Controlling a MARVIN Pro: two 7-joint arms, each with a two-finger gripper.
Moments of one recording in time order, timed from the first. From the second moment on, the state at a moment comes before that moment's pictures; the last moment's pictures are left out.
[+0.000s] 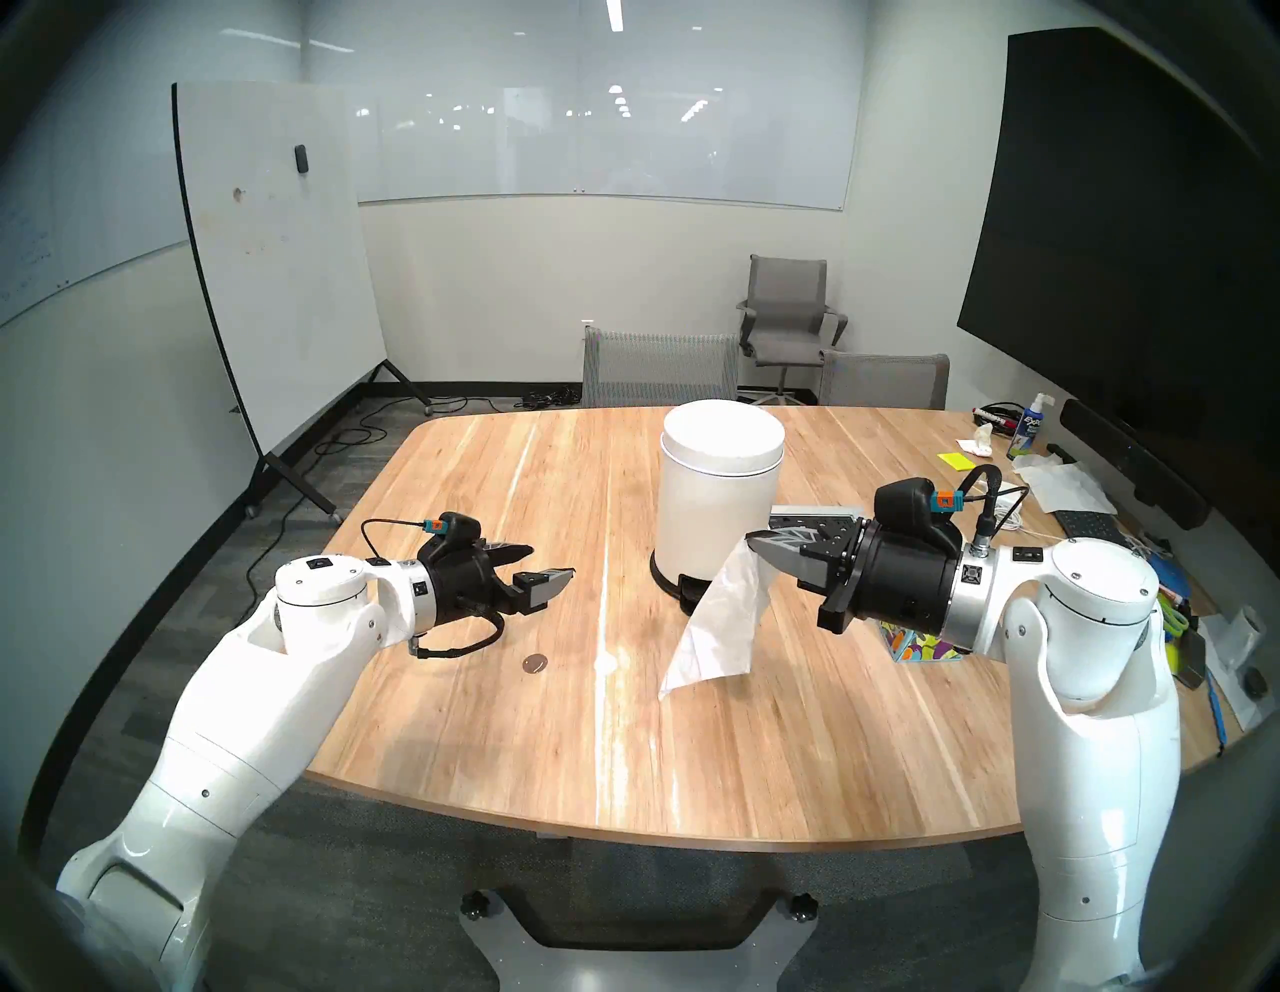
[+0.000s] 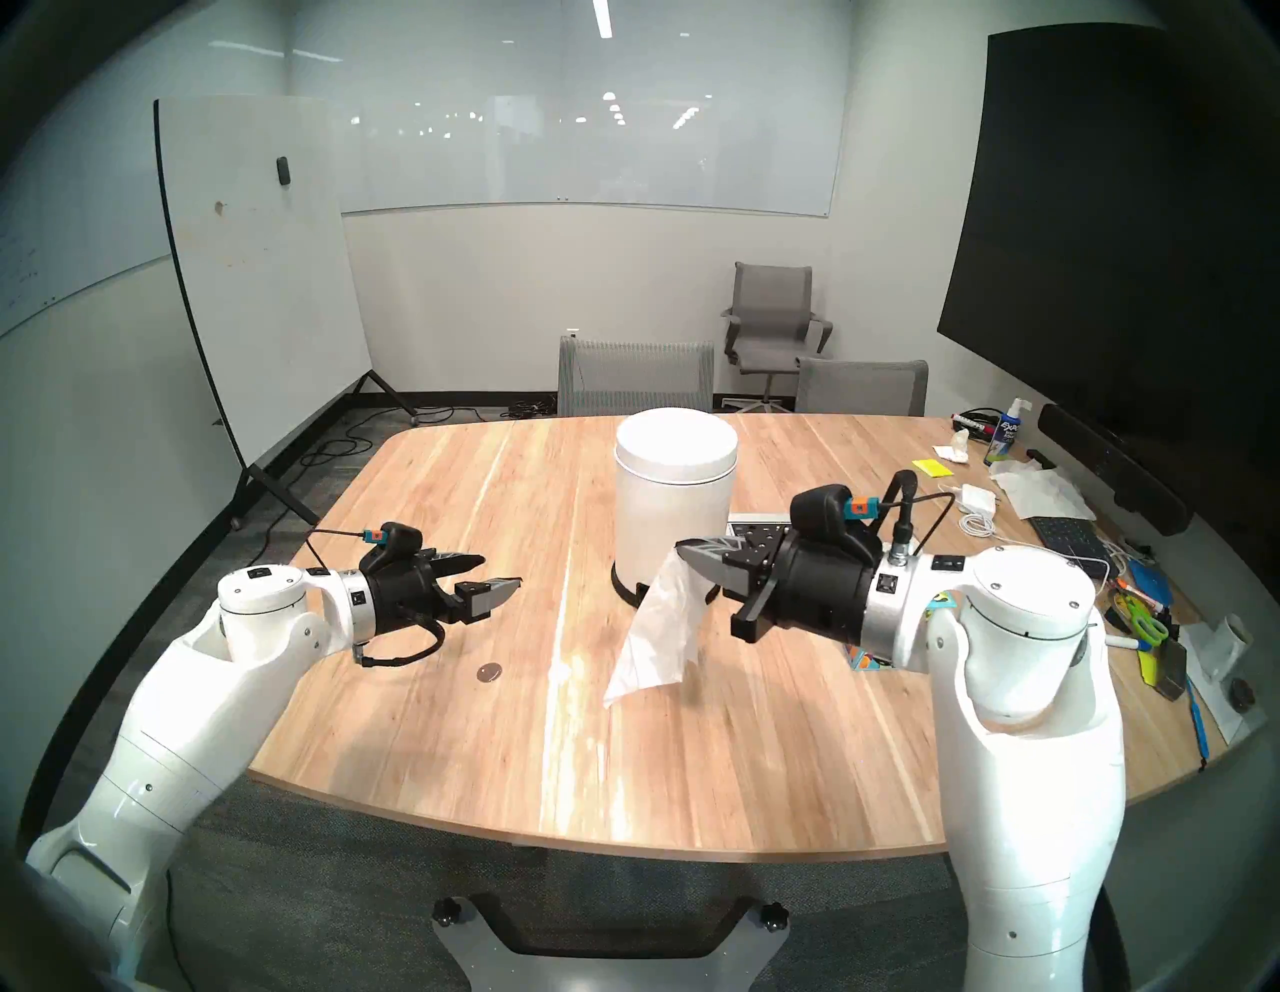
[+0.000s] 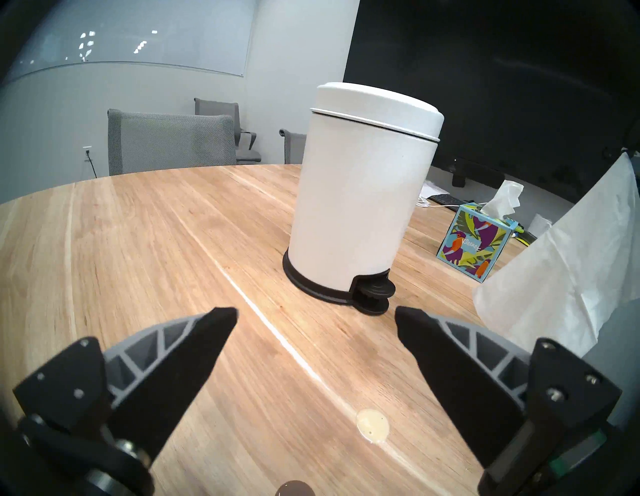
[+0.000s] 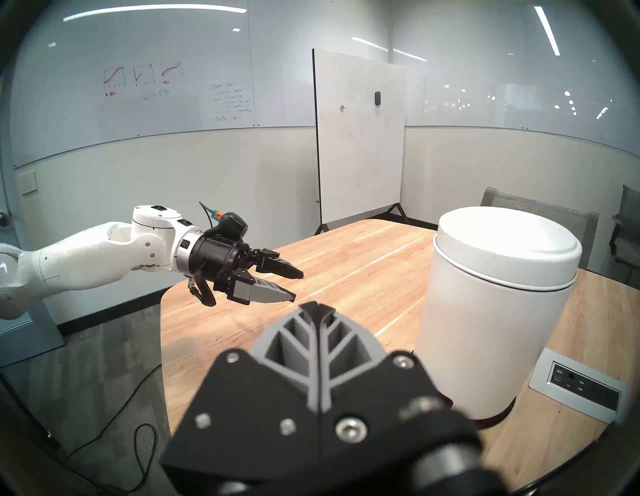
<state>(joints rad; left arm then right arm) 1.39 -0.95 -1.37 -1.60 -0.62 0.43 -0.62 -1.60 -1.29 1.76 -2.20 0.15 0.74 1.02</state>
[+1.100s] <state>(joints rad) 1.36 -0.87 -1.31 -1.57 -0.57 0.28 -0.94 -1.60 -1.29 1.78 -2.19 0.15 0.73 1.07</state>
